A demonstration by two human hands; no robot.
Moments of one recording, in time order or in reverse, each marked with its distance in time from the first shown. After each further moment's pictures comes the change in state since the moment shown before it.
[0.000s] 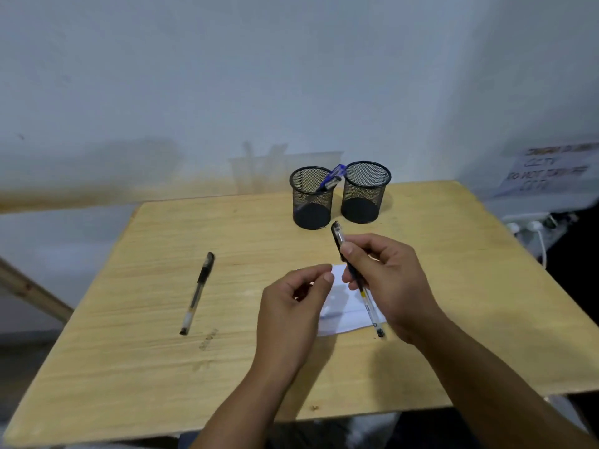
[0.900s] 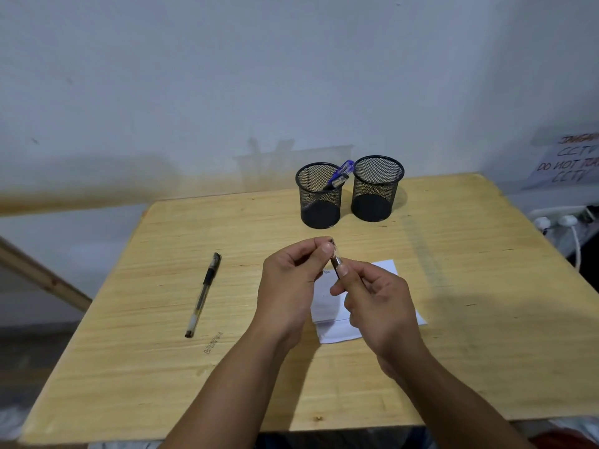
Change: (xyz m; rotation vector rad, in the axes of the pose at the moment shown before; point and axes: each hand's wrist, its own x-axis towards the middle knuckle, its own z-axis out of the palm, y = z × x) left_hand 0.051 0.001 0.008 -0.156 -0.018 -0.105; right_hand -0.012 0.028 0.021 0.078 0.062 0.147
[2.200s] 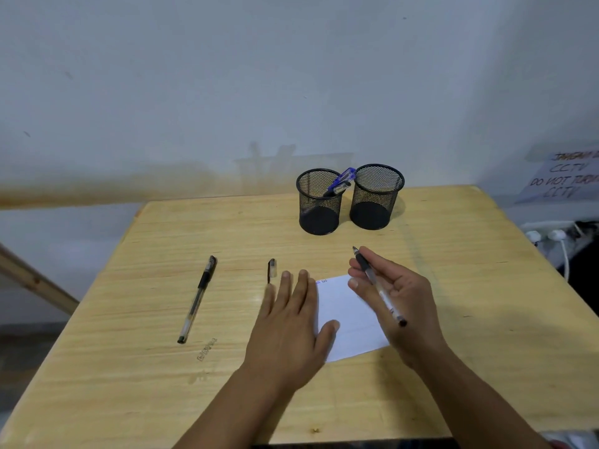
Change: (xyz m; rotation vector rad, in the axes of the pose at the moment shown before) left_hand -0.008 -0.070 -0.033 1.451 -0.263 0.374; right_hand 0.023 0.015 -0.034 -0.295 -0.023 -0.257
